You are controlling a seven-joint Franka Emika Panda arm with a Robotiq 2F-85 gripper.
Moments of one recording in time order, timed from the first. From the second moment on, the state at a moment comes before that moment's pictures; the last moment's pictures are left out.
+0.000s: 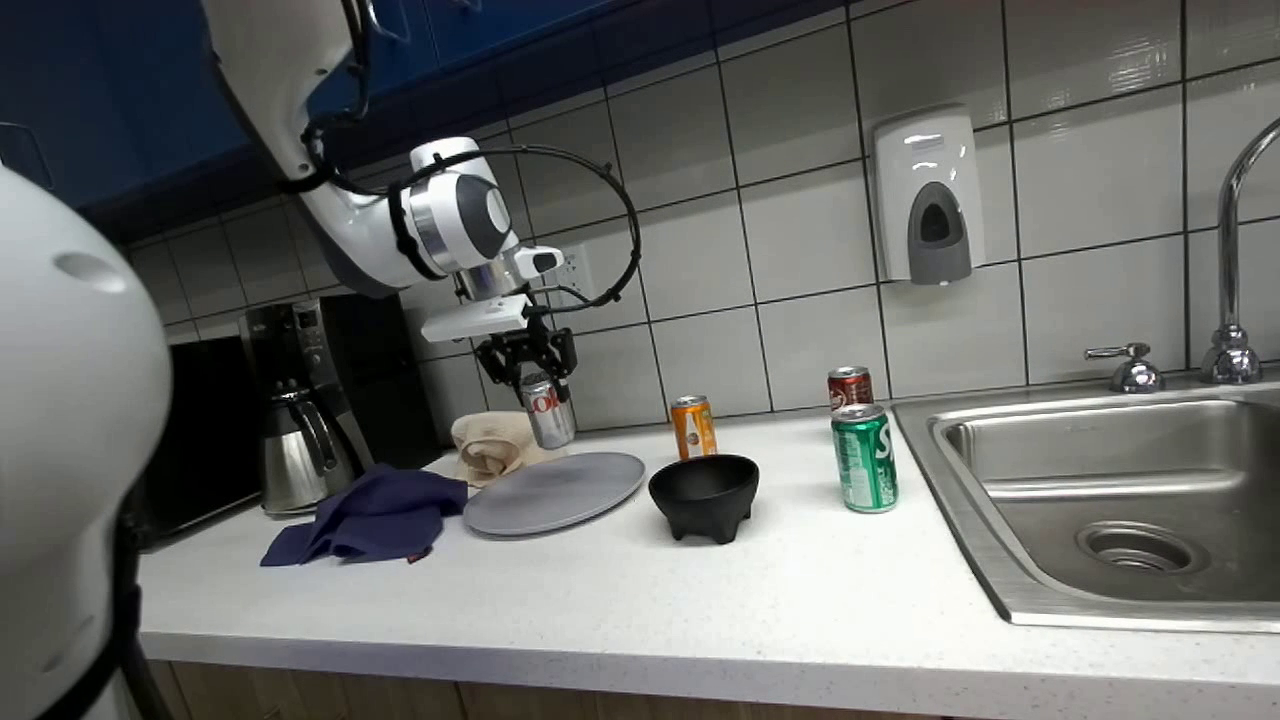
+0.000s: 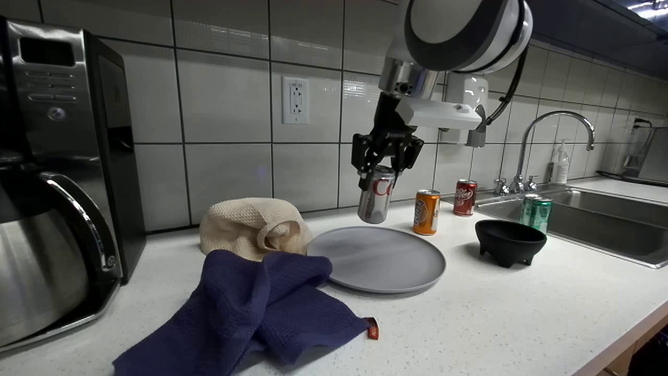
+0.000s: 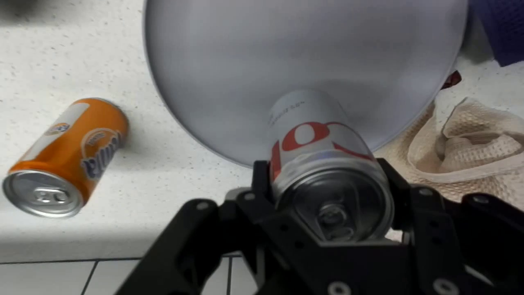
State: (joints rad) arm 0.10 0.15 0.12 -2.22 -0.15 2.68 0.24
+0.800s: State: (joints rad) arm 0.14 0.34 0.12 -2.03 -0.13 2.65 0.12
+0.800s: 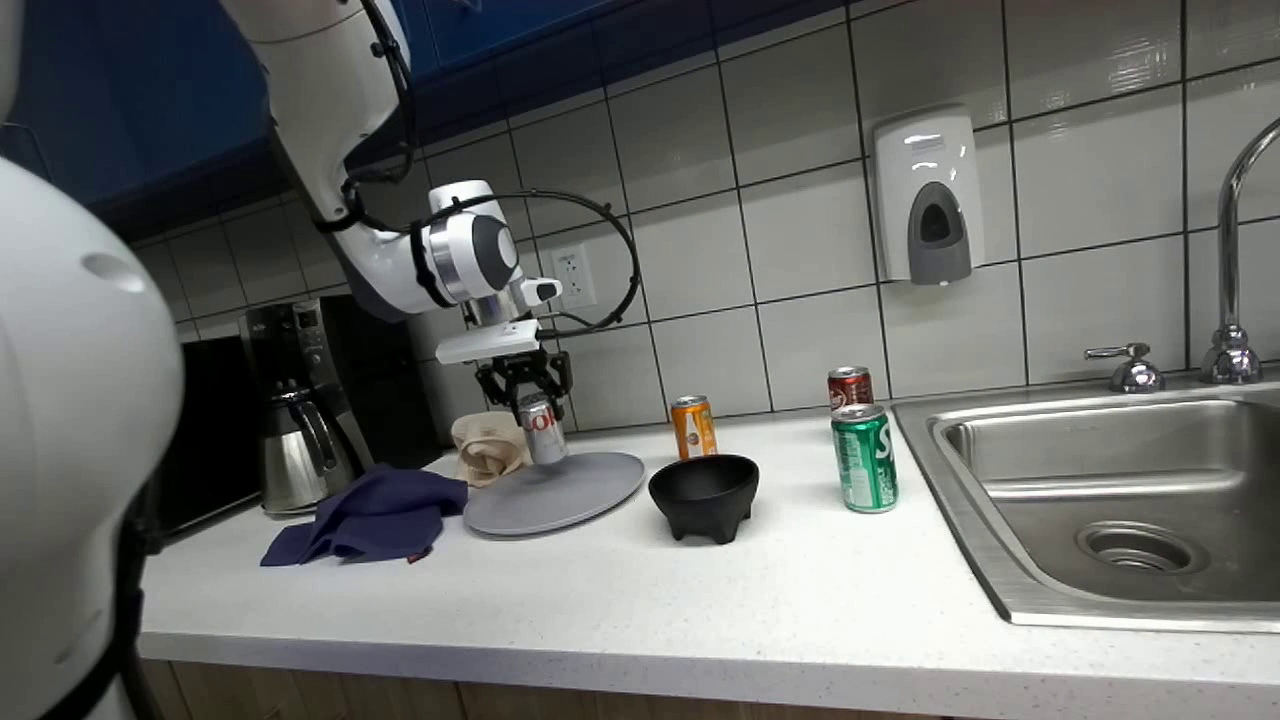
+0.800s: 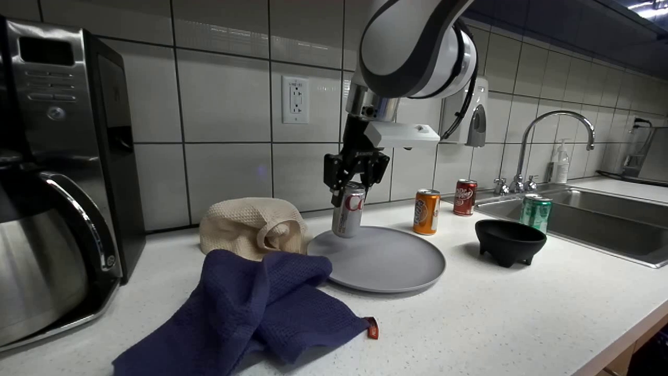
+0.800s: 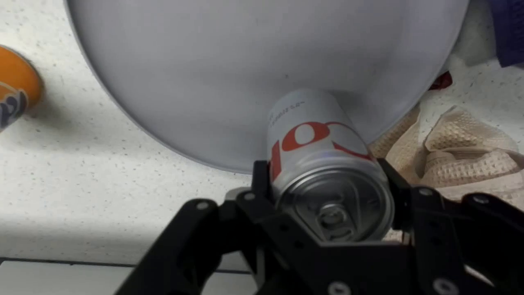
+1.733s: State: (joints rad) arm 0.16 0.45 0.12 -1.91 -0.10 2.56 0.06
